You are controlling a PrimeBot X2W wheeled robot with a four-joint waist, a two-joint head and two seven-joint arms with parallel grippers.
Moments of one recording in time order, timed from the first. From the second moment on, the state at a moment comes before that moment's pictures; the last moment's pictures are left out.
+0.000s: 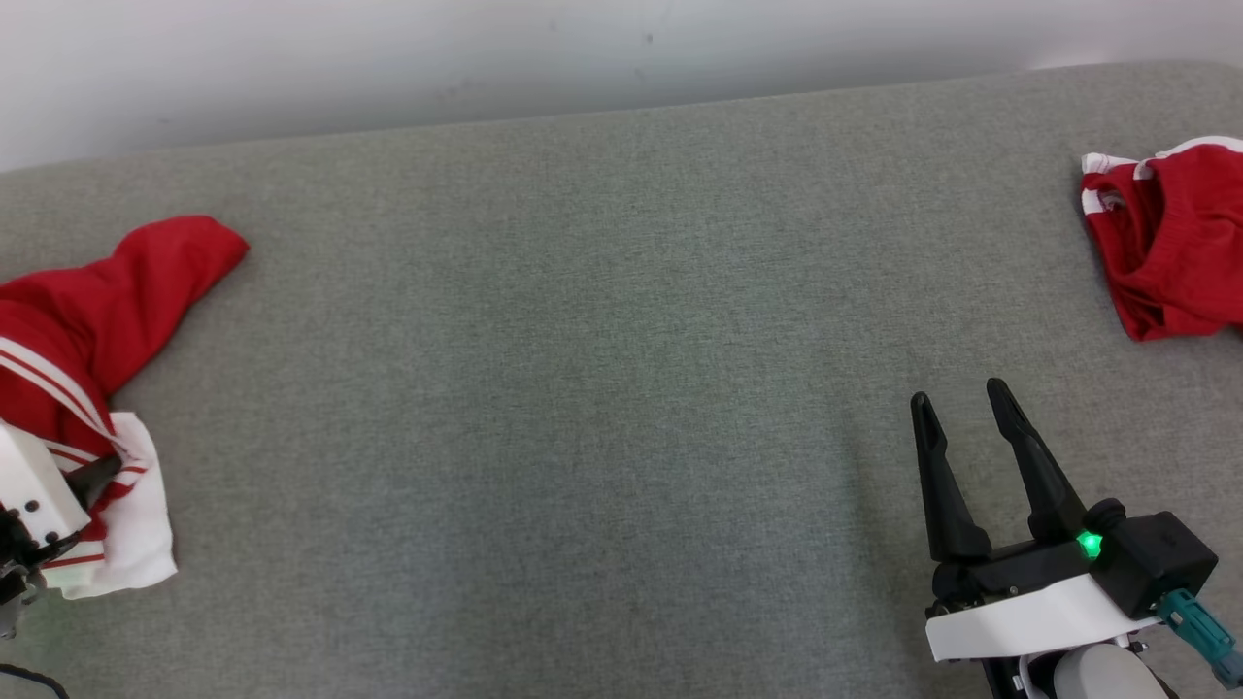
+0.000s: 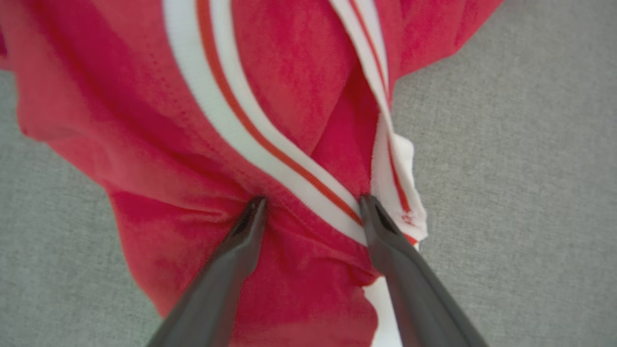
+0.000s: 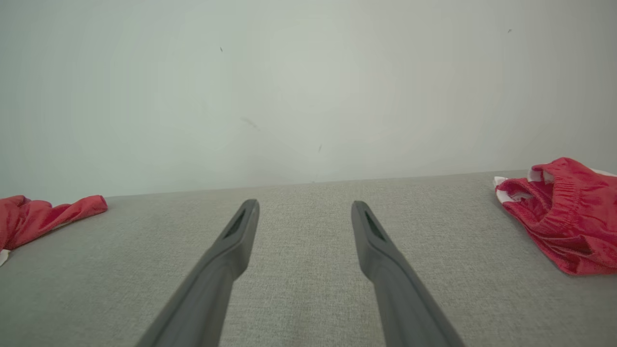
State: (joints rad) left arm -0.67 0.51 0.12 0.88 -0.50 -0.12 0.65; right arm -0.22 -0.05 0.18 0.14 0.31 0.13 -0.26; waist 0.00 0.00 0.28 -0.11
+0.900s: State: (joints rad) left arm -0.77 0.55 -0.29 0.33 -0.54 -0.13 0.51; right arm -0.14 -0.05 0.14 0.16 0.34 0.13 -0.26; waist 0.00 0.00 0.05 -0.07
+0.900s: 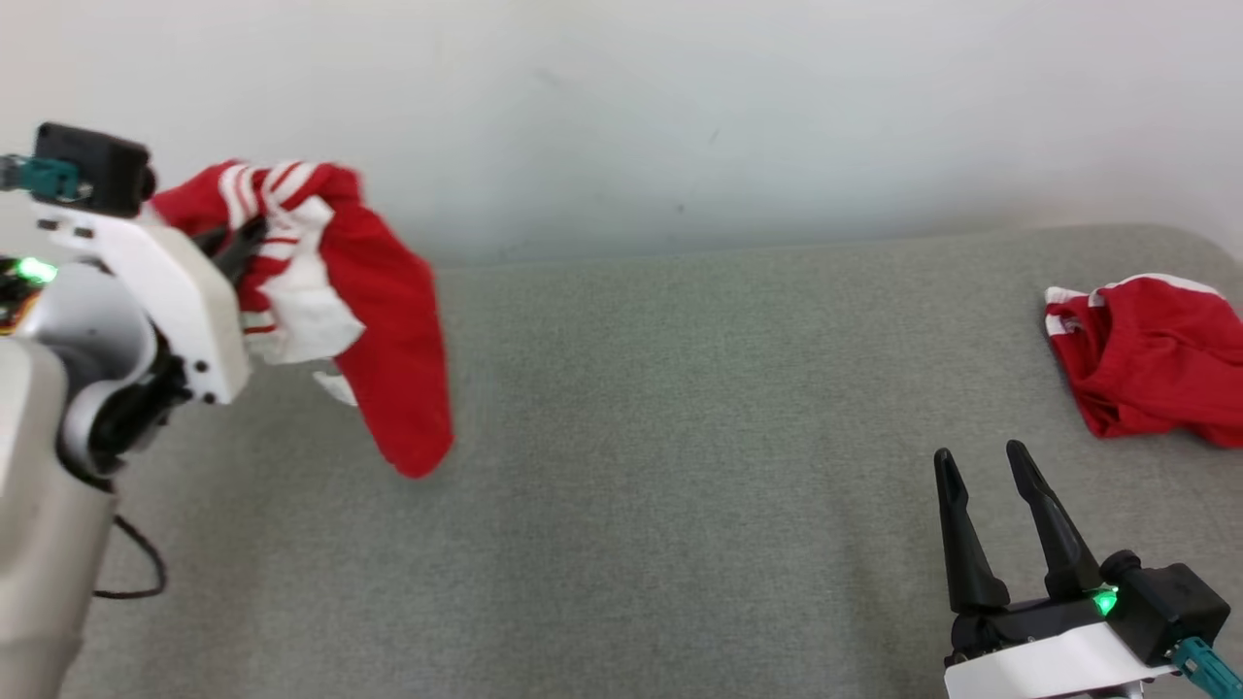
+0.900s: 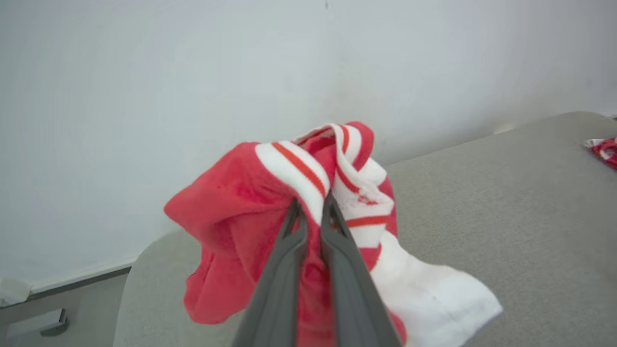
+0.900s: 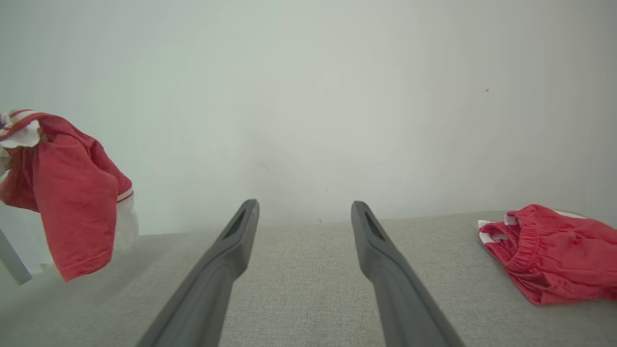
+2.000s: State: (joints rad) left arm -0.48 0.17 -0.60 0.49 -0.46 -0.11 0.01; right arm -0.13 -0.05 0.13 0.14 0.30 0.13 -0.26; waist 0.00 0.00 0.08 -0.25
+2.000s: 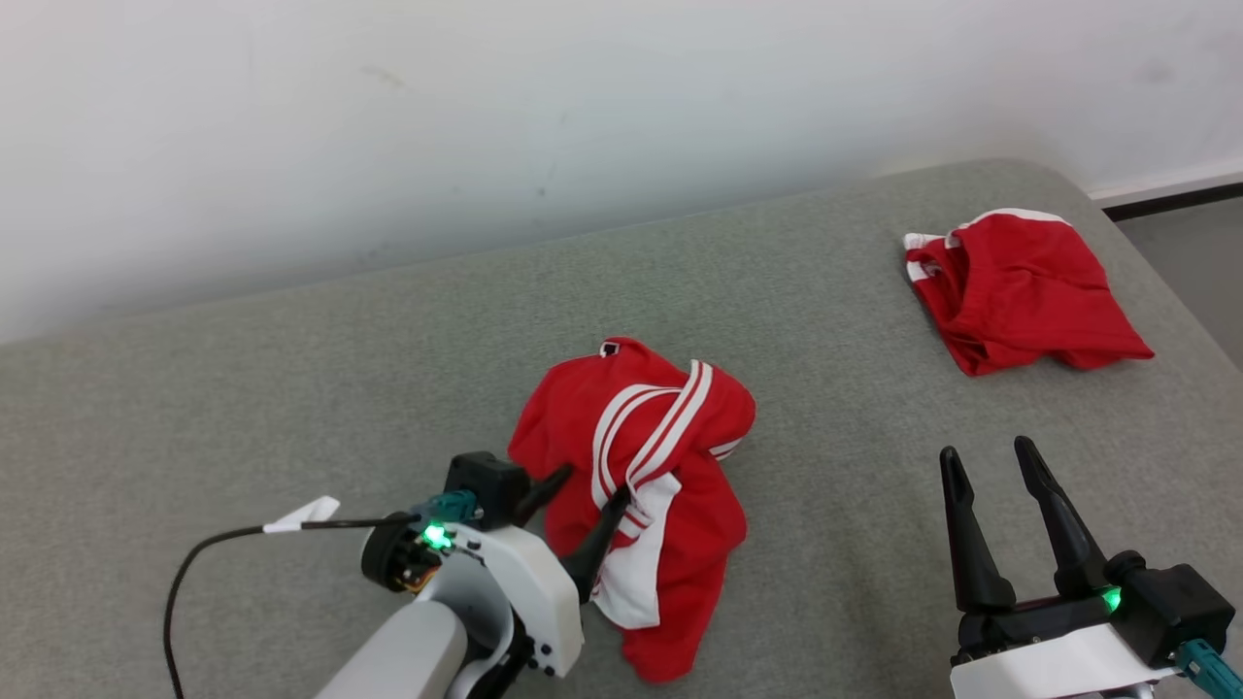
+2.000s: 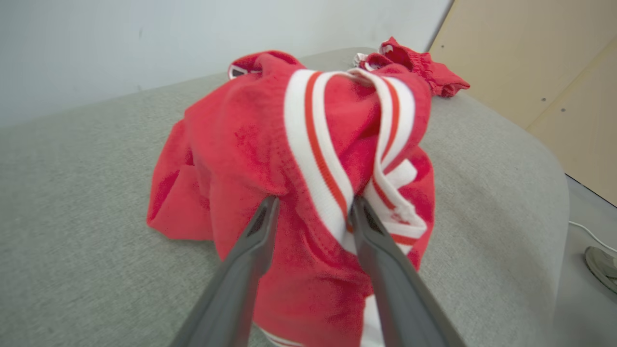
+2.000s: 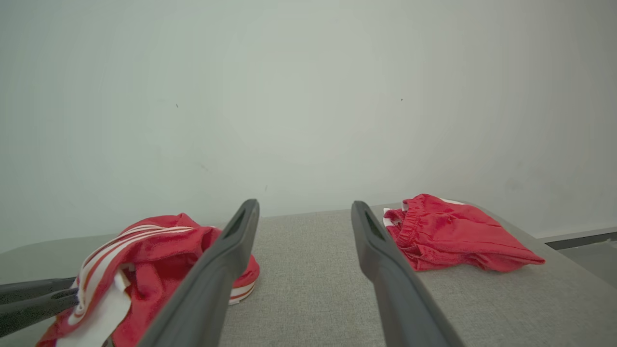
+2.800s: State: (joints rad) left arm -0.29 0.31 -0.40 0.32 -0.50 0.03 -0.25; right arm -0.08 -0.06 0.13 0.15 0.30 0.13 -0.26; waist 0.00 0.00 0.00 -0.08
